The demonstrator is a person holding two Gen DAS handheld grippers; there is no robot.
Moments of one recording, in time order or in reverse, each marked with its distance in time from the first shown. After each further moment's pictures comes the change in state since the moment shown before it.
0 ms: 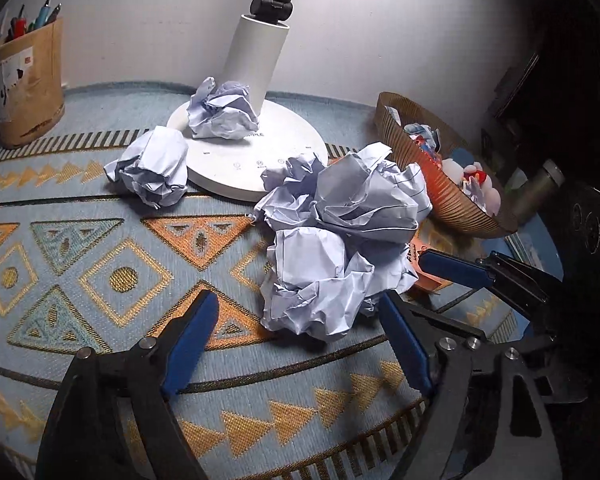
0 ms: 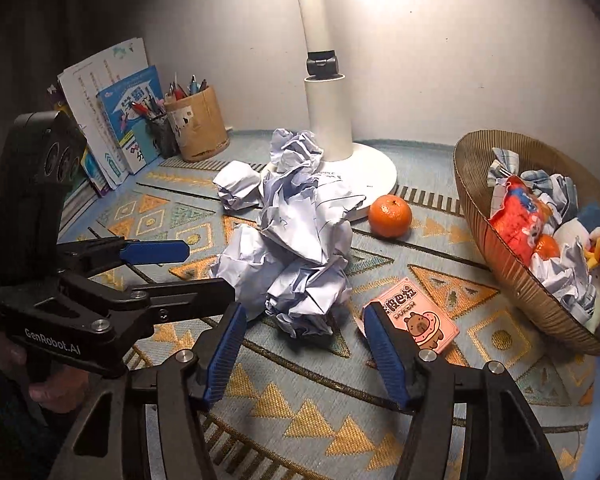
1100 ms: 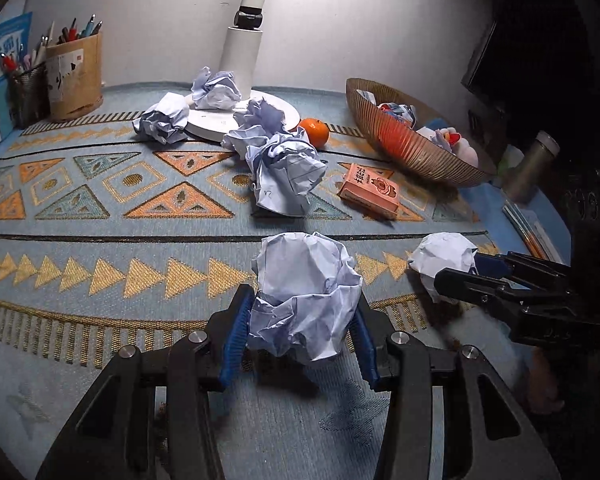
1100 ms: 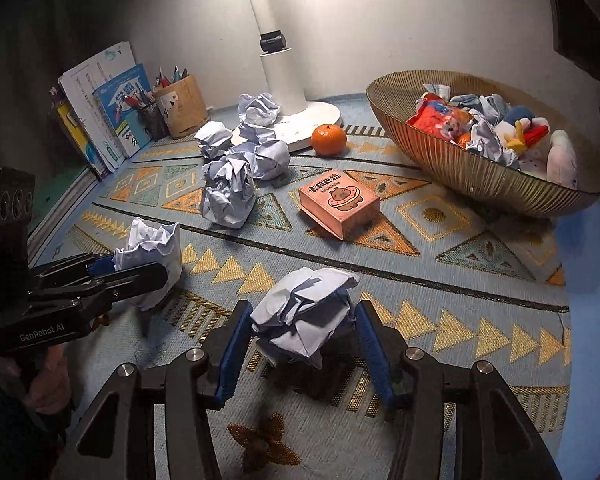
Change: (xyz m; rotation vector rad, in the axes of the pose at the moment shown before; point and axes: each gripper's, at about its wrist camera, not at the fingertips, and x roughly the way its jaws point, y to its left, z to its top) left arm -0.038 -0.061 -0.096 0.021 -0.126 0.141; right arm -0.061 -0.046 -0.086 0.139 0.022 0.044
